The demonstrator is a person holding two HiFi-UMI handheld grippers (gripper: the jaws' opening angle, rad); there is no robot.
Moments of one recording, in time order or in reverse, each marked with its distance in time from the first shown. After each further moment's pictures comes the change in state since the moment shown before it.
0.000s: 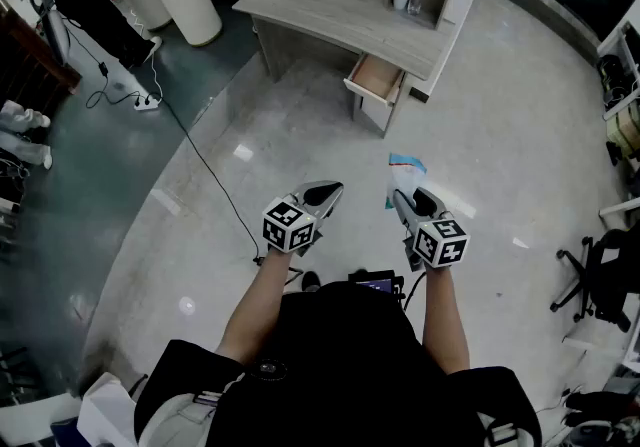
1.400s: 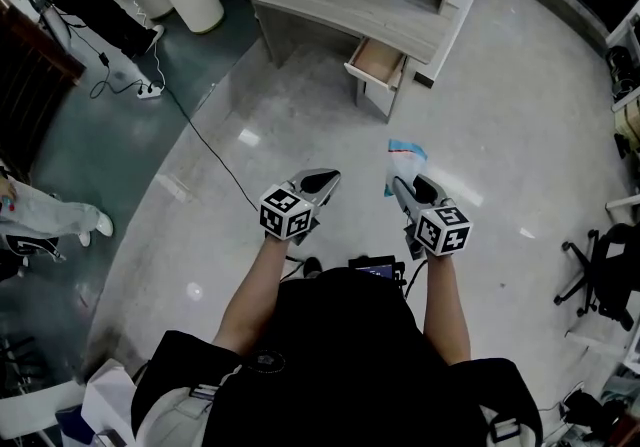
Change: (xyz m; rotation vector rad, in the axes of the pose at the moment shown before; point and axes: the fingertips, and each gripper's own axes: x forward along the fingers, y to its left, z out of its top) left arm 0.010 0.000 -0.011 -0.005 0.053 0.037; right arm -0.002 -0.012 -0.002 0.036 -0.007 0.059
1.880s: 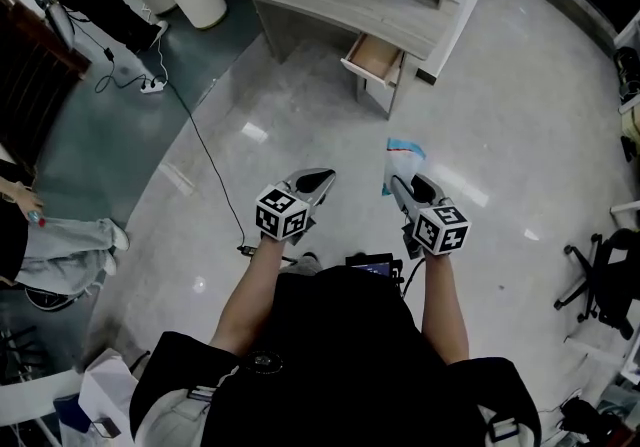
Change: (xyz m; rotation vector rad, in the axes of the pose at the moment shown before) left arm 0.021 -0.013 -0.007 -0.001 0.025 0.060; right arm -0.011 -0.031 -0.007 0.038 0.003 0.038
